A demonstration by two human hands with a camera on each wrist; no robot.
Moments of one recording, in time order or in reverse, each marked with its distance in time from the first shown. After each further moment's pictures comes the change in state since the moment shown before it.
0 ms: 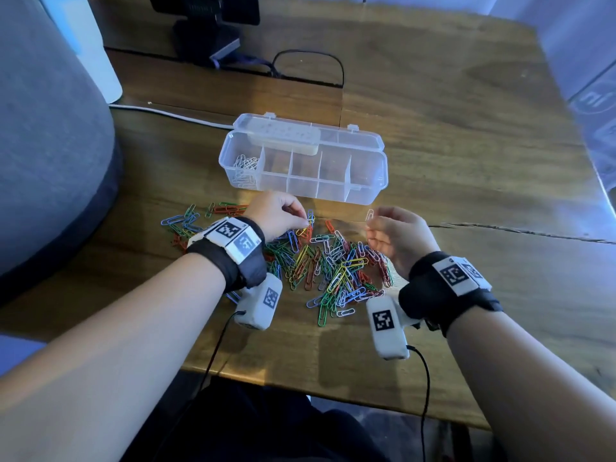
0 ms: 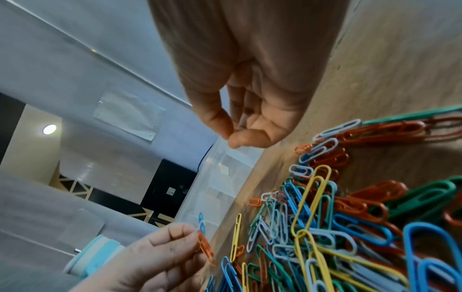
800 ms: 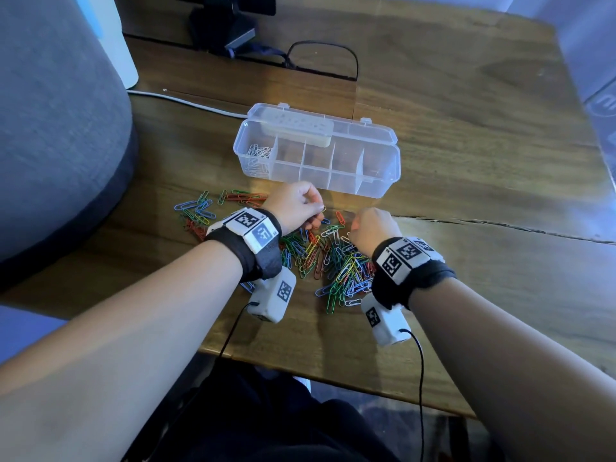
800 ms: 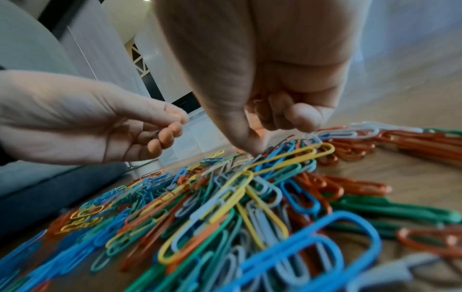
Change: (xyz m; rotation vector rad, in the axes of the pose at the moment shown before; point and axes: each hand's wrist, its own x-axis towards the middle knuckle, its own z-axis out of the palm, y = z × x) left_hand -0.010 0.008 0.009 -0.237 -0.019 -0.011; right_hand 0.017 0.015 0.044 -1.346 -0.045 -0.185
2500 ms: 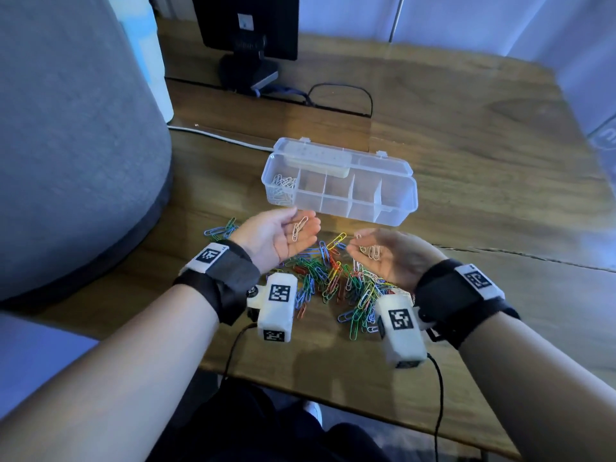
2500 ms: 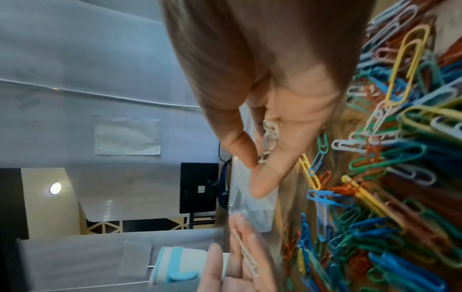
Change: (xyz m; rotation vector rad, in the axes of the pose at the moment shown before) left_hand -0.038 -0.007 -0.053 -1.057 -0.028 -0.311; right_hand -0.033 -0.022 -0.034 1.671 -0.353 0.206
